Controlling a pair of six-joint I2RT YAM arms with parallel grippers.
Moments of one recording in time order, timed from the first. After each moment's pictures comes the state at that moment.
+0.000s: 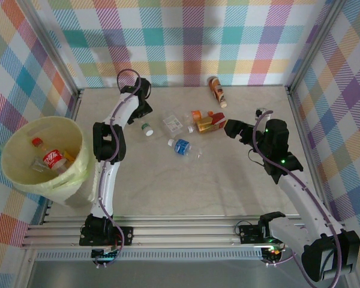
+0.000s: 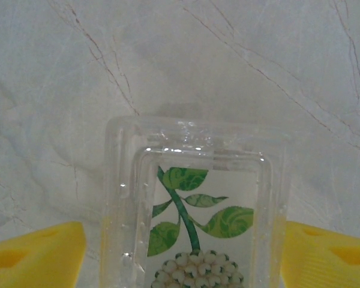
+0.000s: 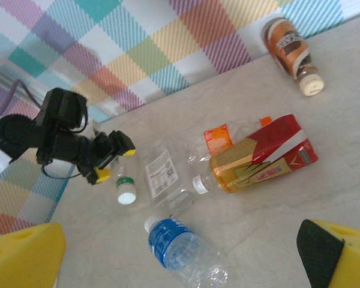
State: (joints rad) left arm -0.20 2.52 2.35 -1.09 -0.26 -0.82; right arm 0.23 0.96 0.78 -0.14 -0.30 0.56
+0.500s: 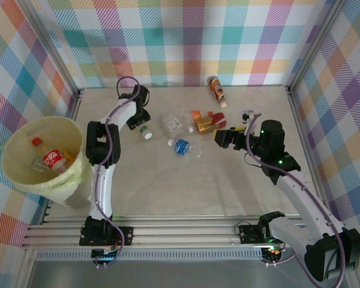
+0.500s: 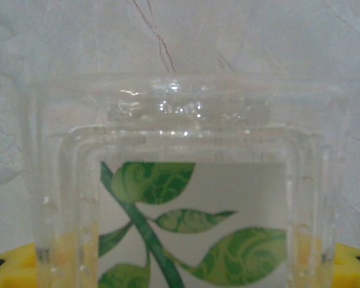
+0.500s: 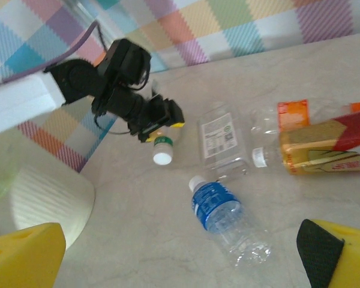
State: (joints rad) left arm -0.21 2.33 1.98 -0.90 -0.20 -0.78; right arm 0.31 0.97 0.78 -0.14 -0.50 0.41
